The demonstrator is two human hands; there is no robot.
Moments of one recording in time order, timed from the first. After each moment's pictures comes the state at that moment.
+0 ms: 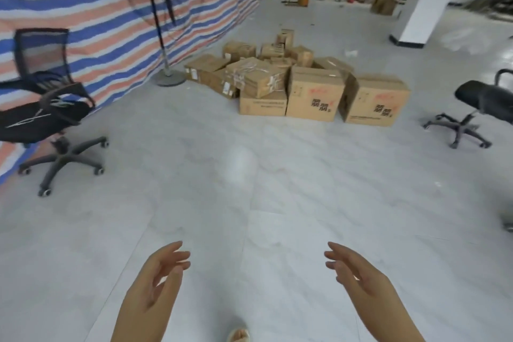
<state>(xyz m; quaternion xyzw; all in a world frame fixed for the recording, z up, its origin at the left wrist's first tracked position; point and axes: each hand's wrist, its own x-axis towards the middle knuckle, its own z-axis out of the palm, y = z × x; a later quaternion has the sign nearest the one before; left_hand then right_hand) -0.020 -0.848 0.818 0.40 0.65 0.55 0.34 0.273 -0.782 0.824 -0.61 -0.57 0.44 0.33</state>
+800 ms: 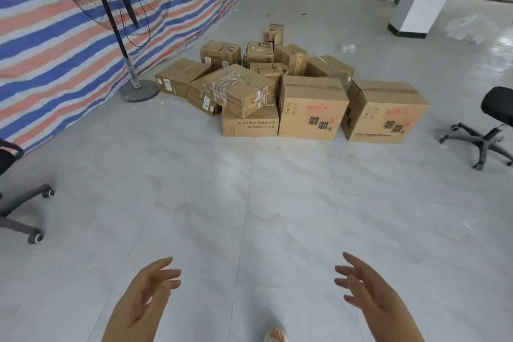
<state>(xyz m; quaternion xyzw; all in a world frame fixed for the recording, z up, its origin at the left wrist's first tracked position) -0.052 -0.377 0.798 0.38 0.68 0.51 0.38 0.272 -0.324 0.795 -0.65 -0.48 0.46 0.36</state>
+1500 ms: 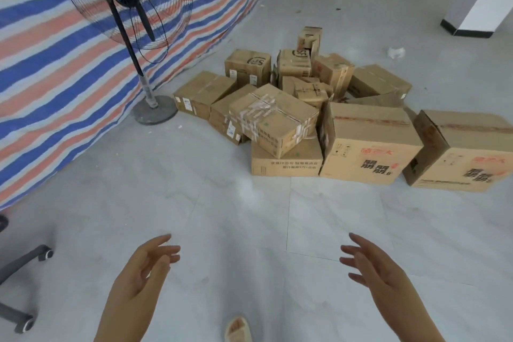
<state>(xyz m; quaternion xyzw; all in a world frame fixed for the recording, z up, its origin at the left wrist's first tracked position) -0.270 0.091 0.815 0.39 0.70 0.50 0.32 0.066 0.171 0.792 -0.62 -0.50 0.49 0.37</state>
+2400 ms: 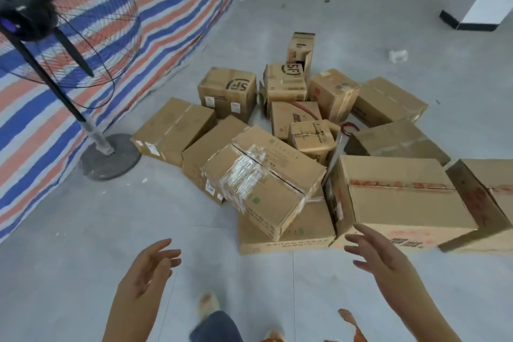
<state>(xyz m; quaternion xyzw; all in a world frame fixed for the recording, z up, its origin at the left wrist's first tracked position) -0.347 0.665 0.803 0.36 0.70 0.49 0.38 -0.003 0.732 0.783 -0.64 -0.48 0.48 0.36</state>
